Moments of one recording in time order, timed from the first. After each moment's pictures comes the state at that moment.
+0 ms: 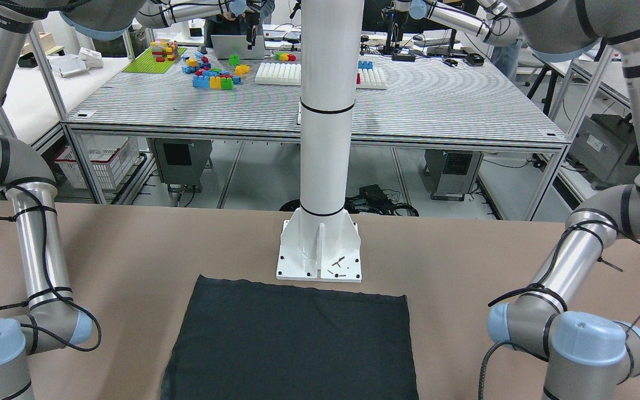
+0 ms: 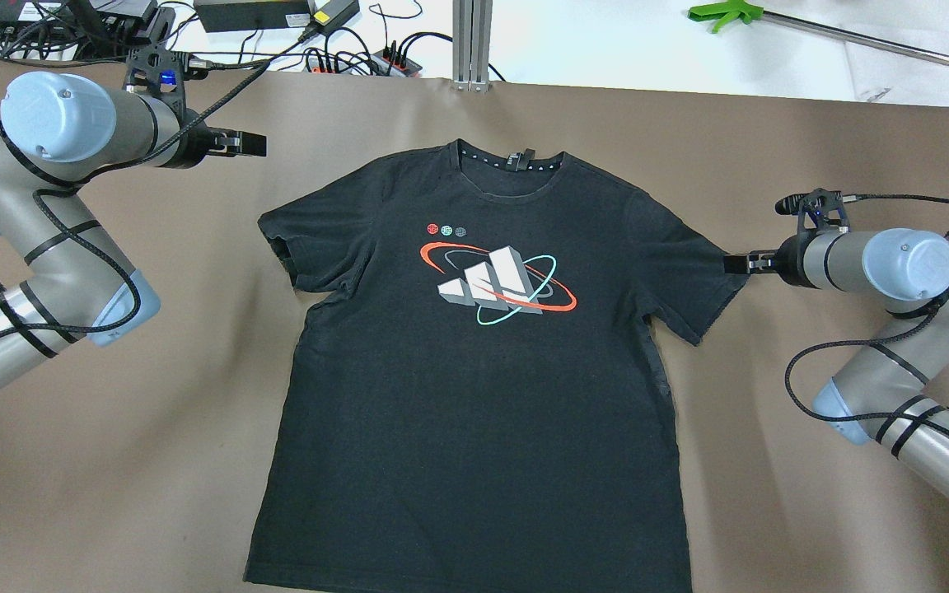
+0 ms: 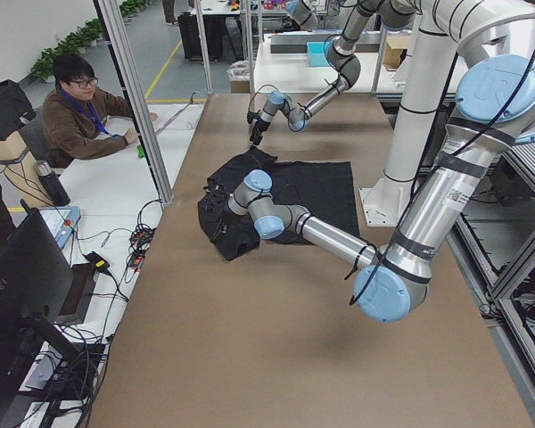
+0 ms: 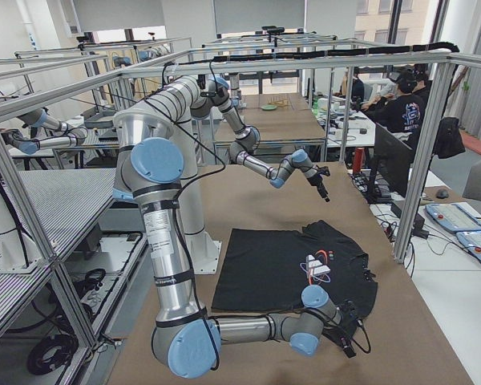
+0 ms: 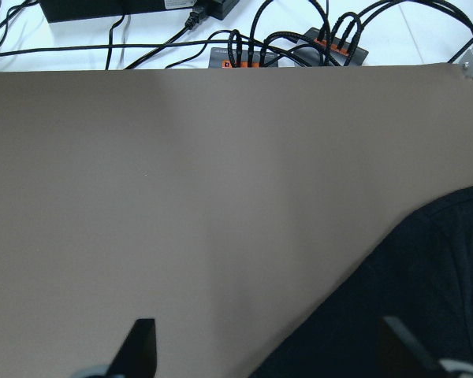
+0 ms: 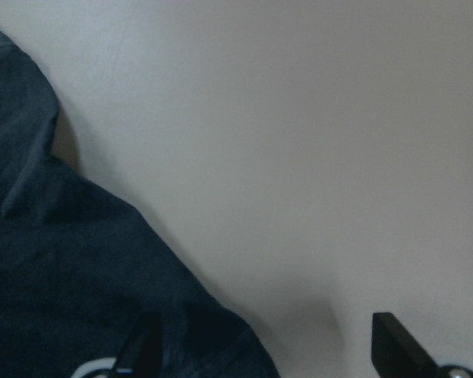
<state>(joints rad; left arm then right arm) -0.95 -2.09 -1.49 -2.18 -1.73 -0.96 0.93 -1.27 1.26 -0.58 1.80 0.86</state>
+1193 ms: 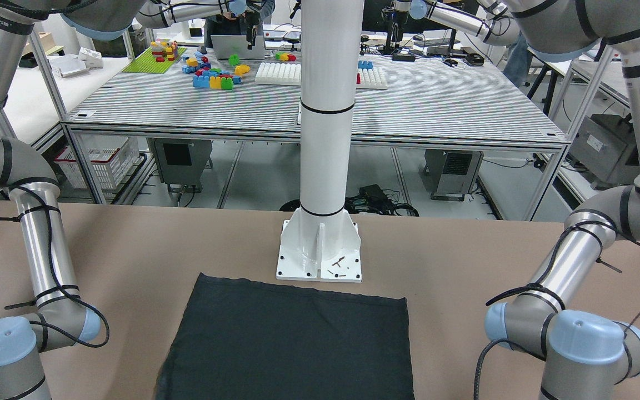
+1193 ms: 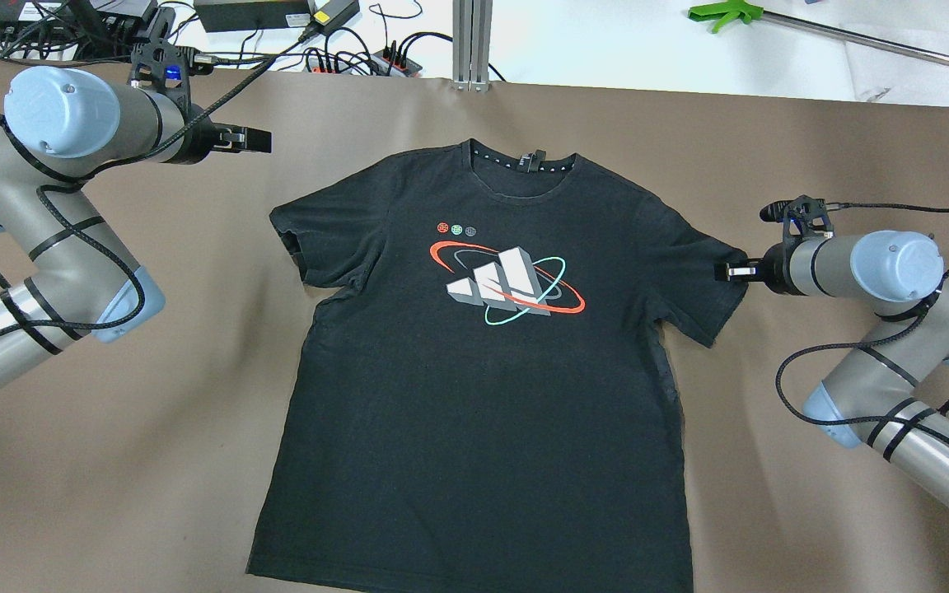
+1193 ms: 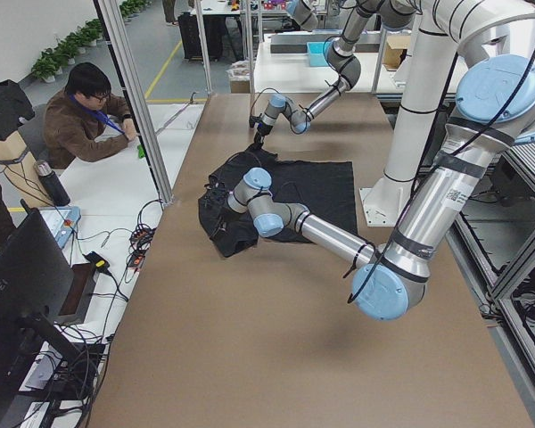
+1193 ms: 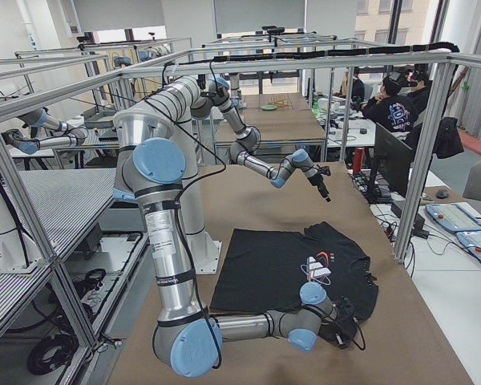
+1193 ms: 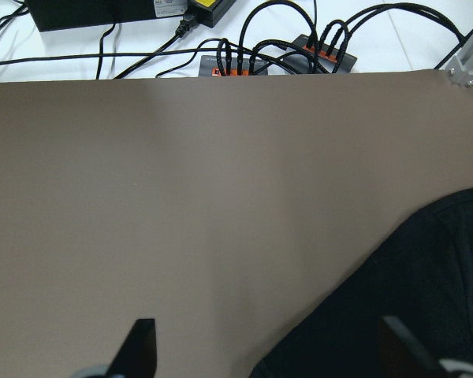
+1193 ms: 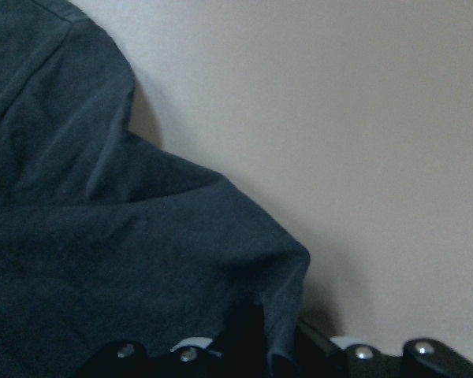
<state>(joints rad) -0.95 -2.10 -1.49 -2.18 -1.73 -0.95 0.91 -1.27 1.29 -0.60 1.86 0.90</state>
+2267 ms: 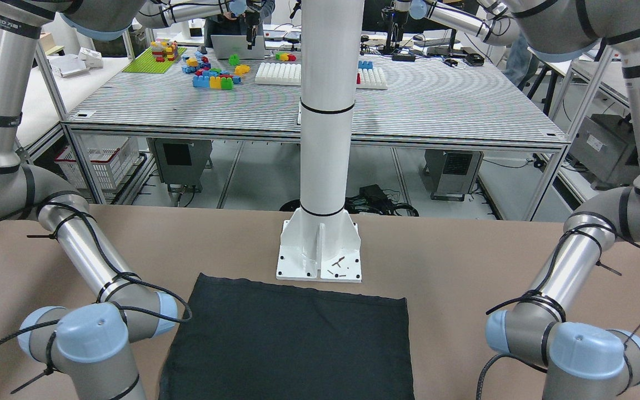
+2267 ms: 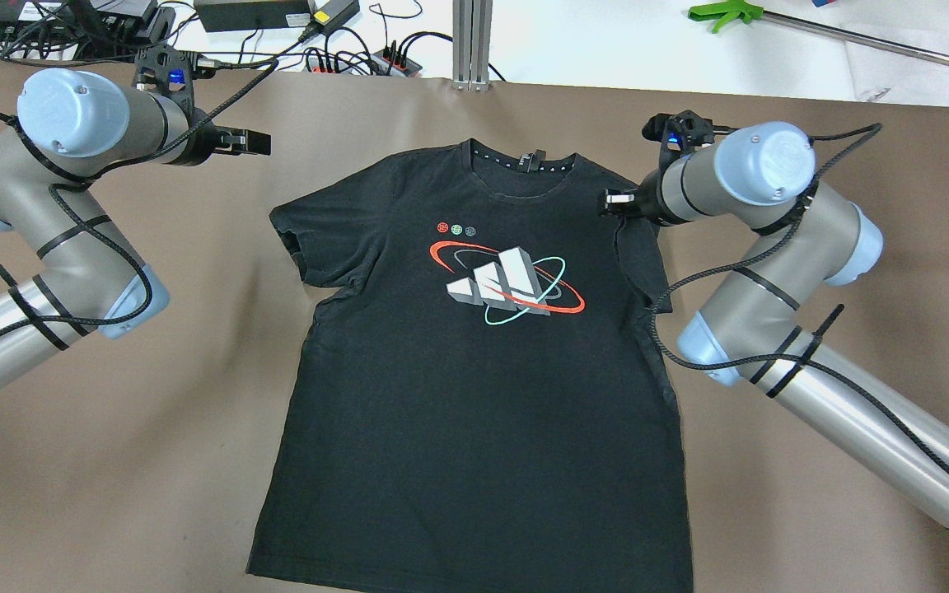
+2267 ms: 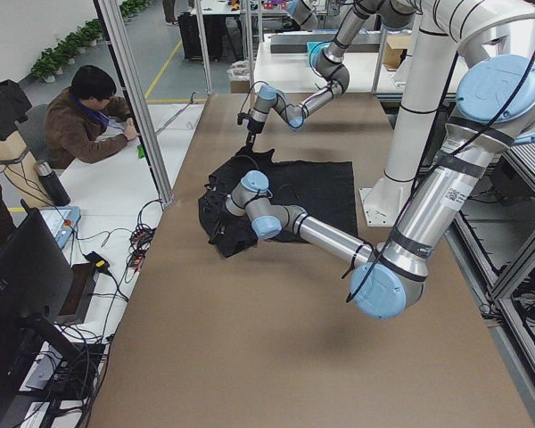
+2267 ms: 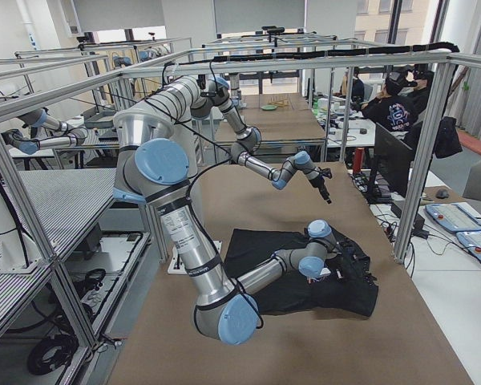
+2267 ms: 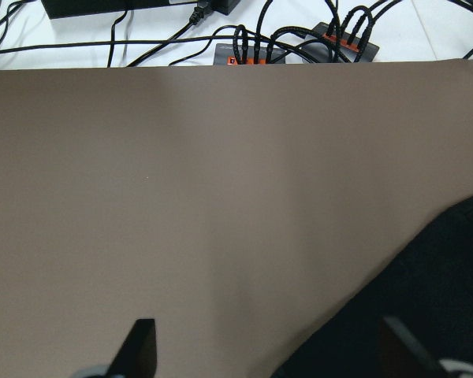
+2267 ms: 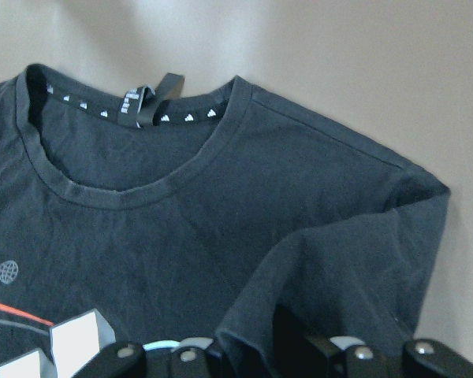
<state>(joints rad) -0.95 -2.12 -1.44 -2.18 -1.73 -0.95 0.87 -0.98 1.42 -1.00 1.86 1.05</state>
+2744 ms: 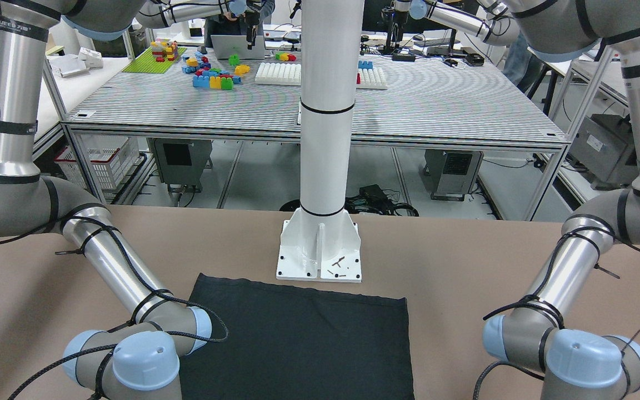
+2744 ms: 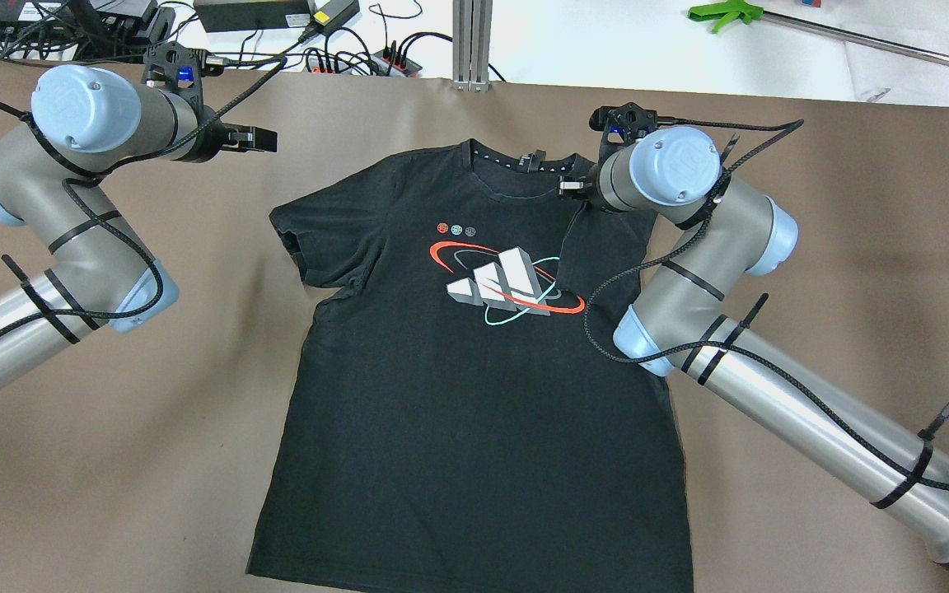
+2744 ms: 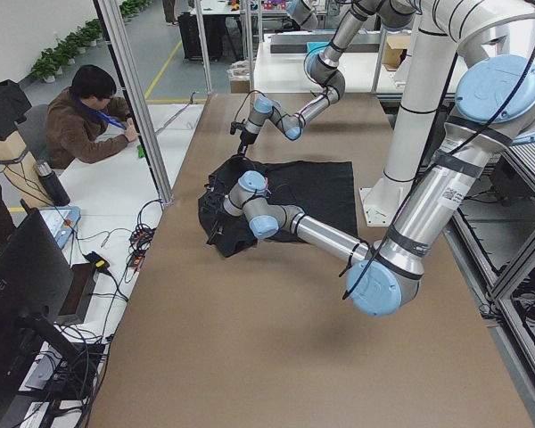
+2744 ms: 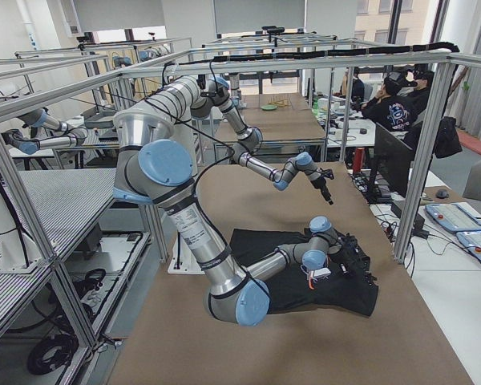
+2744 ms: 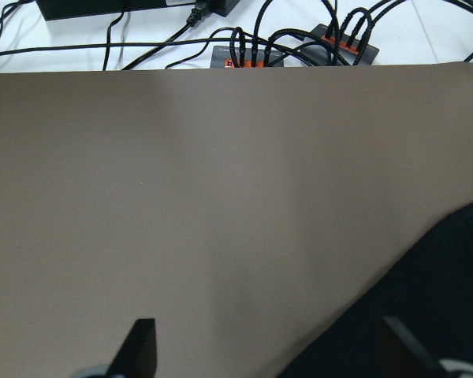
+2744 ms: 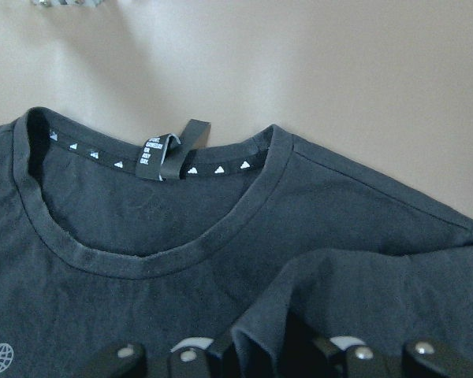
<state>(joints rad) -0.95 -2.14 -1.40 -2.19 -1.73 -0.95 0.82 -0.85 1.26 -0.99 1.70 1.07</state>
